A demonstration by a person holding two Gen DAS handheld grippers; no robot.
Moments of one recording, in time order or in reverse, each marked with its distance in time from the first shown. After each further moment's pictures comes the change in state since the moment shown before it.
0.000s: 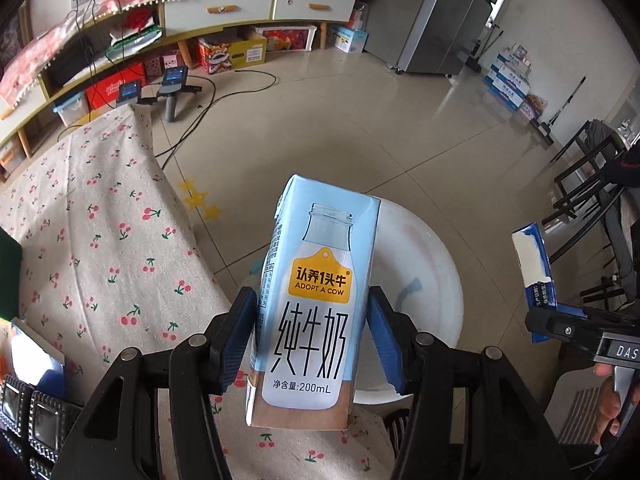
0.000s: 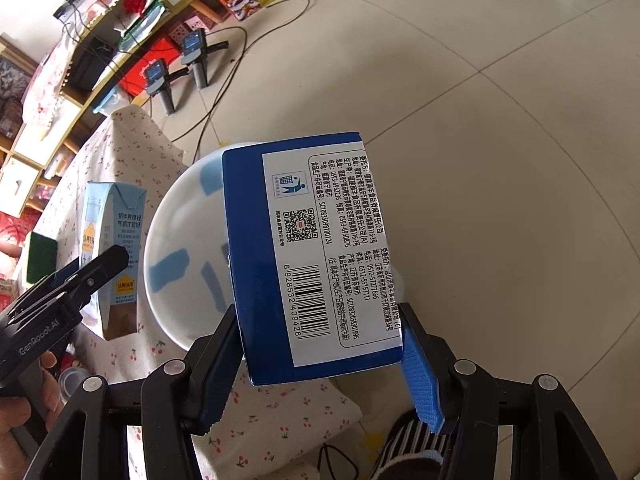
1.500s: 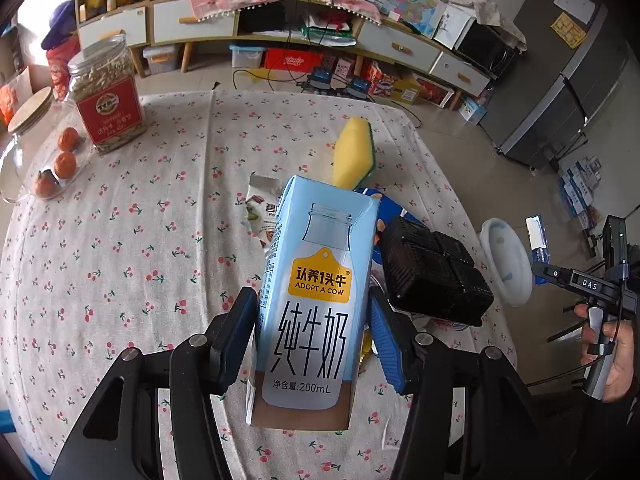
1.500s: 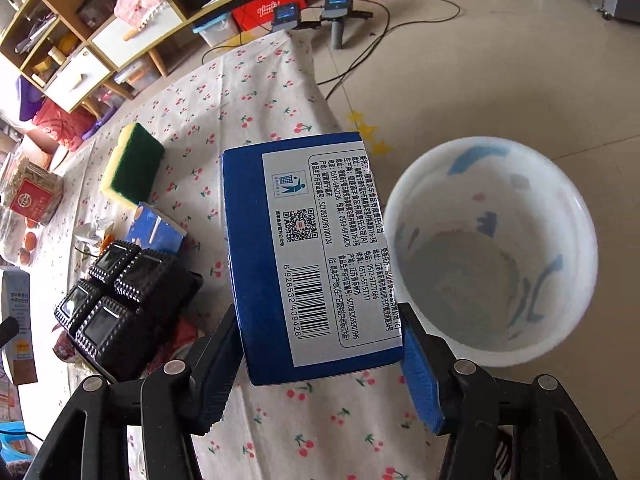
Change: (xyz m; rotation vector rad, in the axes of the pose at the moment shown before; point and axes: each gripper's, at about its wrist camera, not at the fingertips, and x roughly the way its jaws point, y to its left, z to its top) left arm -0.223 0.261 -0.176 -0.394 -0.102 0.149; right arm 0.029 0.195 -0.039 -0.324 0.028 0.060
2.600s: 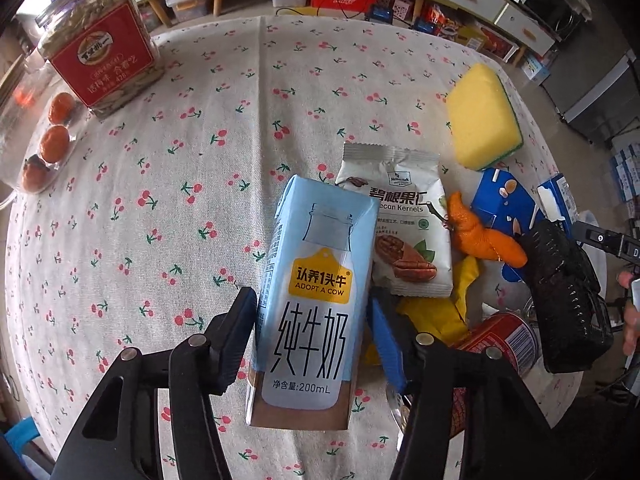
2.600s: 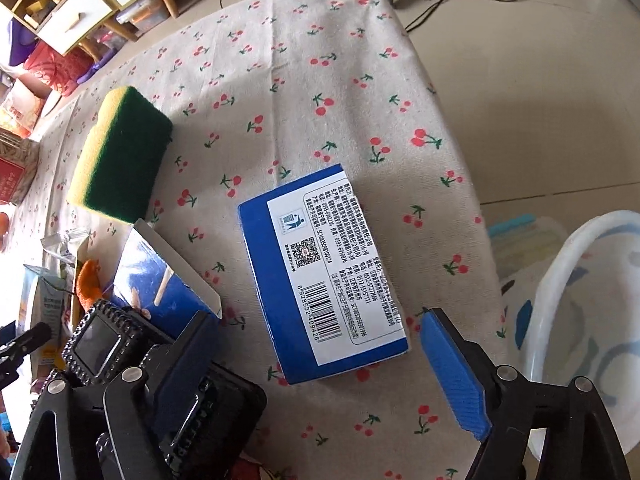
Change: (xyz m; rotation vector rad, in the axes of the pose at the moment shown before) left arm 0.116 0.065 0.039 -0.041 0.231 0.181; right arm 0.125 0.082 0.069 -0.115 0.177 -0.028
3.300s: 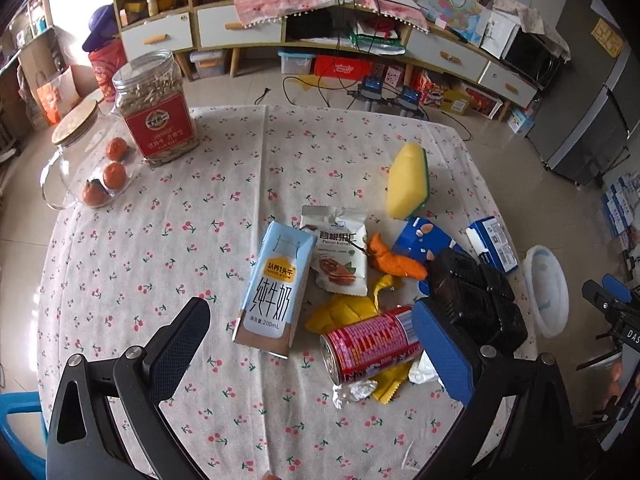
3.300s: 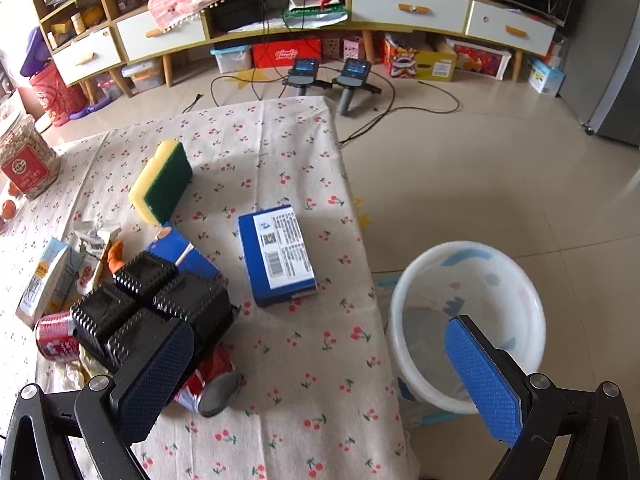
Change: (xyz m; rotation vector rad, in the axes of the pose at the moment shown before) left arm -0.108 -0.025 -0.034 -0.067 -0.226 -0.002; right arm -0.130 0.011 -0.080 -0.092 -0.330 -0.182
